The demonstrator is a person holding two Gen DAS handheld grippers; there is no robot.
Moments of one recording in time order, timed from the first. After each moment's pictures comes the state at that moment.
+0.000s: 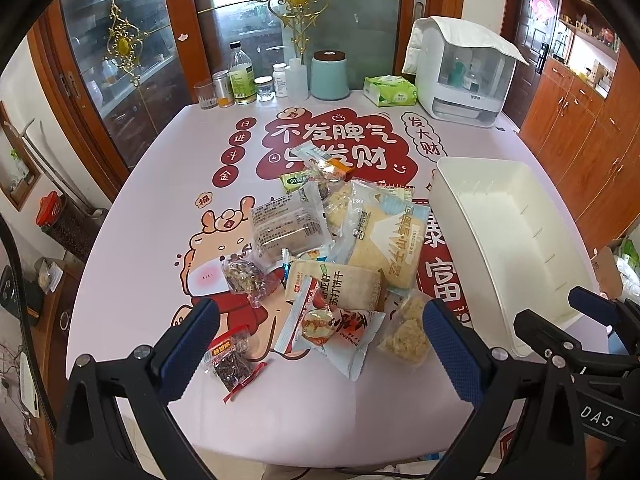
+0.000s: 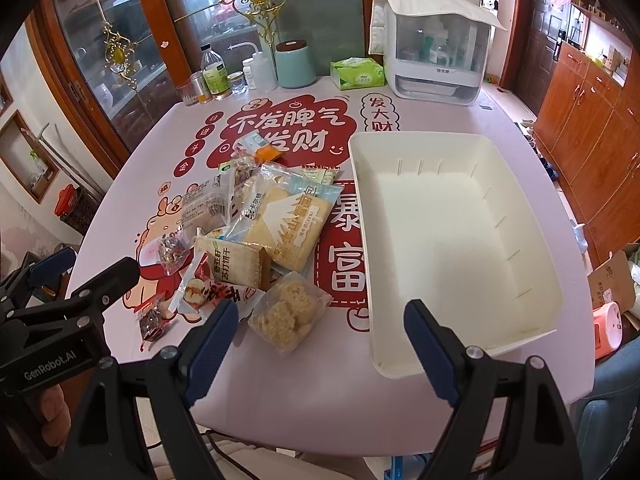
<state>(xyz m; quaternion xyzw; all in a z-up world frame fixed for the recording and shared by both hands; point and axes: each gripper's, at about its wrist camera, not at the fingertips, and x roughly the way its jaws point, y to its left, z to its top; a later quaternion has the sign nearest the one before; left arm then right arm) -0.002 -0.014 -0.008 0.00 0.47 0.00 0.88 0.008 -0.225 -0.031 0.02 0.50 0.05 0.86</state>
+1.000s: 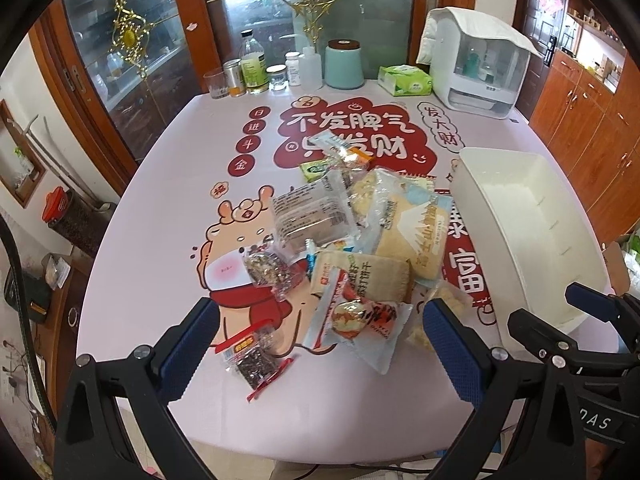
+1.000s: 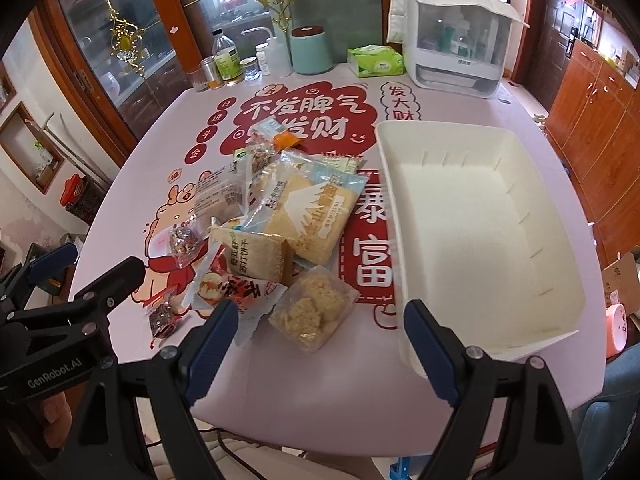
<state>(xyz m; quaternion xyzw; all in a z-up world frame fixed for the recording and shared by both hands) -0.001 0.017 -0.020 0.01 0.48 0.02 0.88 0.018 -0.197 -0.044 0.02 0.53 0.07 0.85</state>
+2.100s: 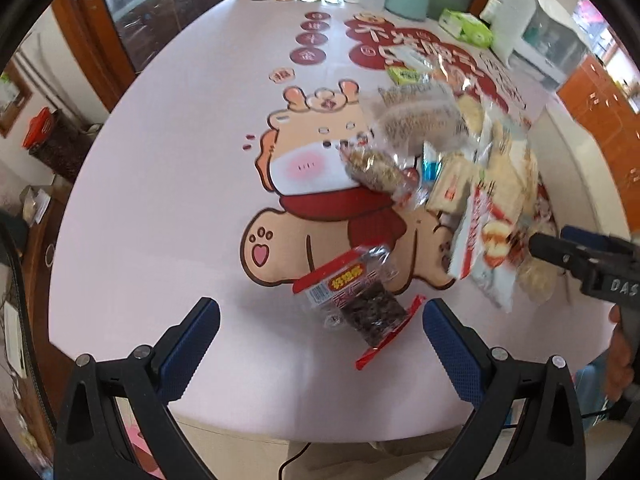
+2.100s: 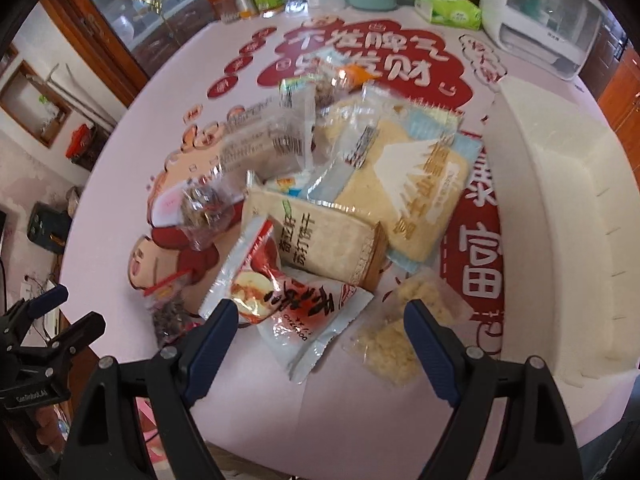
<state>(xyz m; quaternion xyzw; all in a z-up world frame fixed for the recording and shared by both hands) -0.002 0.151 -0.135 -0.05 0.58 0.01 0.81 0.075 -0.107 -0.133 -0.01 0.60 0.13 0.79</state>
